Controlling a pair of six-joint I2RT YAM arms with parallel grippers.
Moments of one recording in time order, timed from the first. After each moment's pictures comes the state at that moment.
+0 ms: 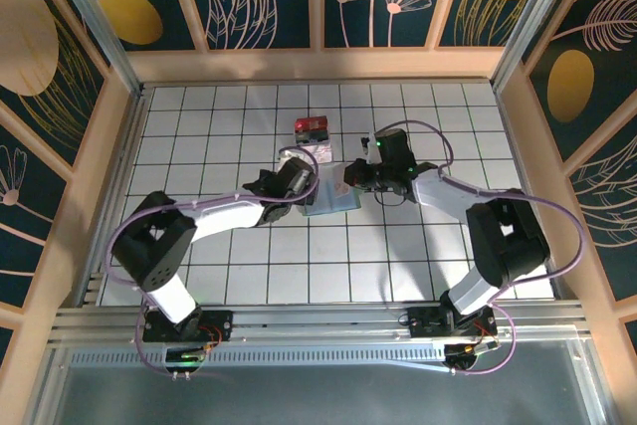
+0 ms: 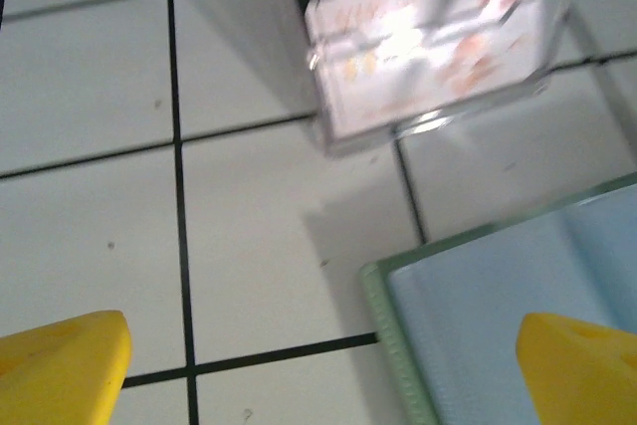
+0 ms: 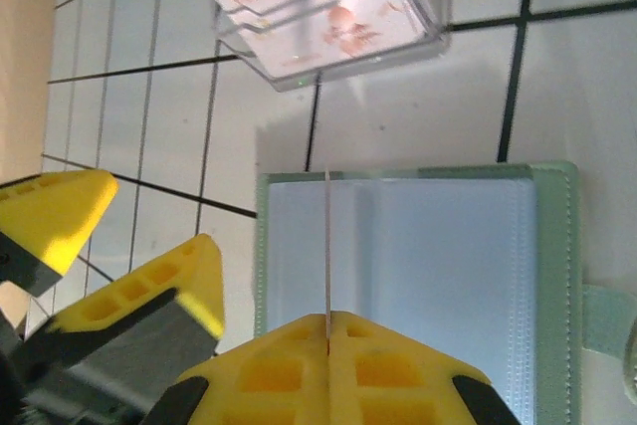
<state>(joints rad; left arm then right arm) -0.77 1.66 0.92 -0.08 -0.43 -0.43 0.47 1.58 0.90 -0.09 -0.44 0.58</state>
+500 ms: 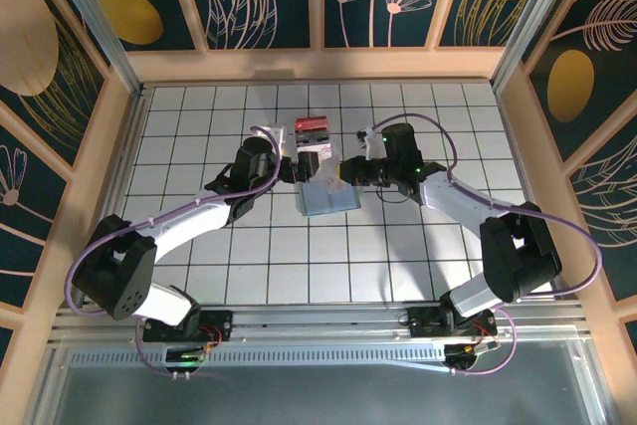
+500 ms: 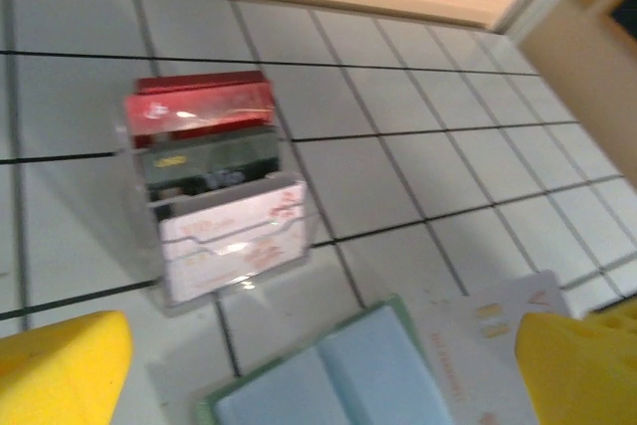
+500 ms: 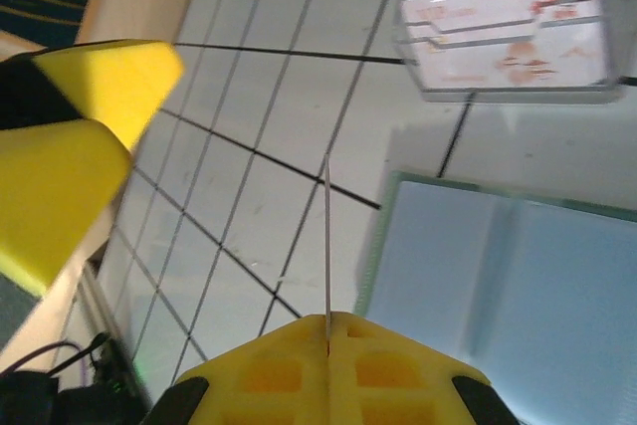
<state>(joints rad) -0.60 1.47 0.83 0.23 0.05 -0.47 0.46 1.49 0.90 -0.06 -0.64 0.49</state>
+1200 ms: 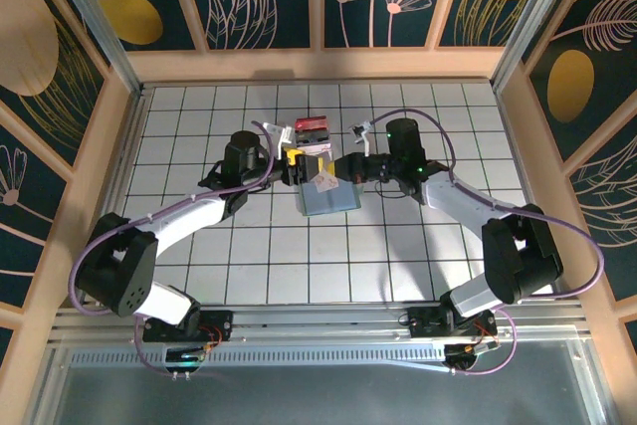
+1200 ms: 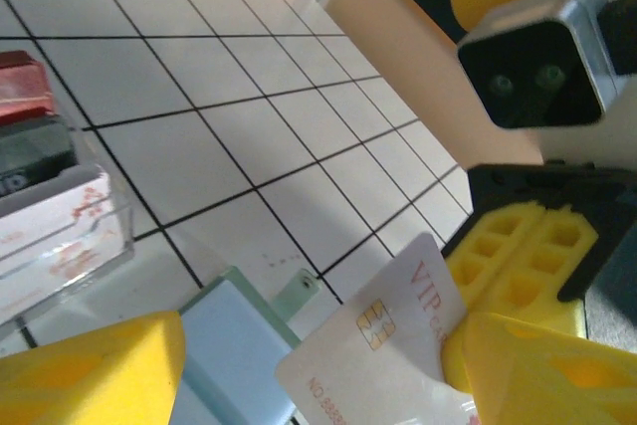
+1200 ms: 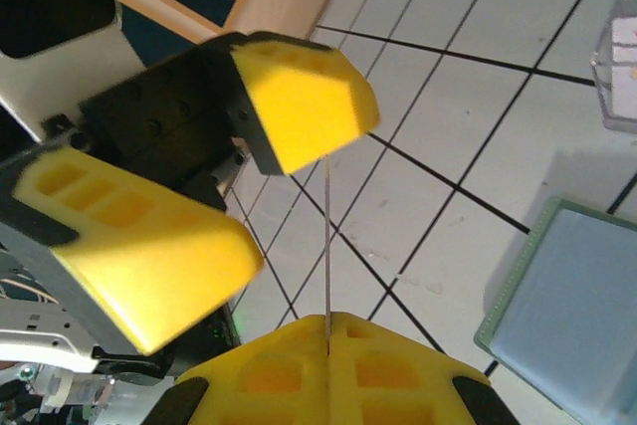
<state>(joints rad) -0.53 1.48 0.82 0.32 0.51 -0.47 0.45 1.48 0.90 0.08 -0.88 0.50</state>
